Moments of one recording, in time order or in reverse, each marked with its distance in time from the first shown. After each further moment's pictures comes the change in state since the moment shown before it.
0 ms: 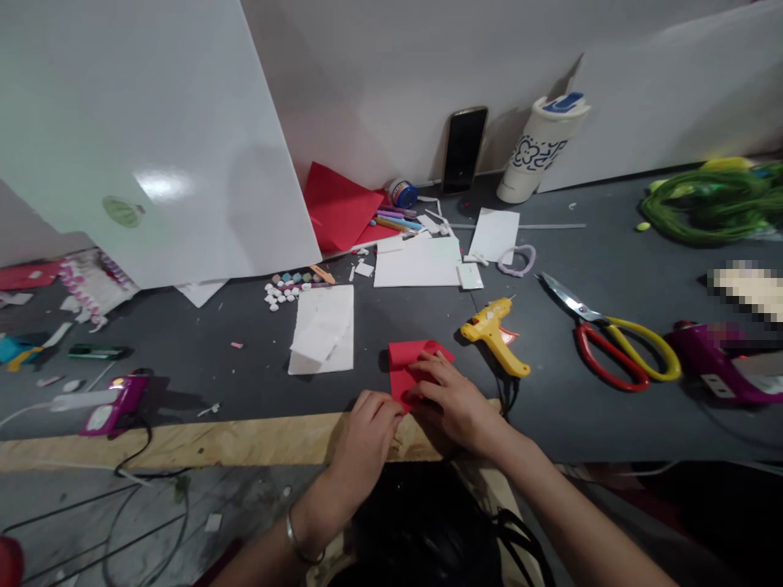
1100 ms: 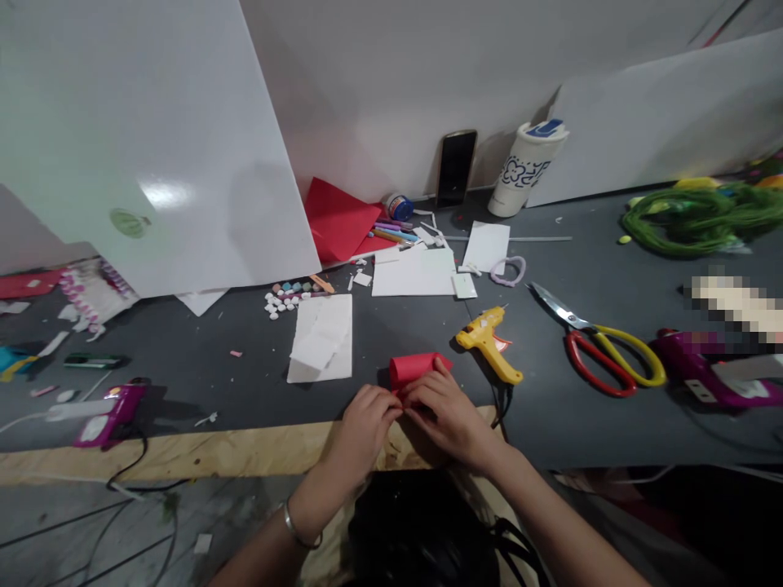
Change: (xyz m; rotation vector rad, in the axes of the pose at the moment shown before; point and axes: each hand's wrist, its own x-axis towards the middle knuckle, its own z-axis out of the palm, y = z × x) left_hand 0.019 -0.013 -0.005 -0.080 -0.022 0.014; right_hand 0.008 -0.019 -0.005 0.093 -0.014 0.066
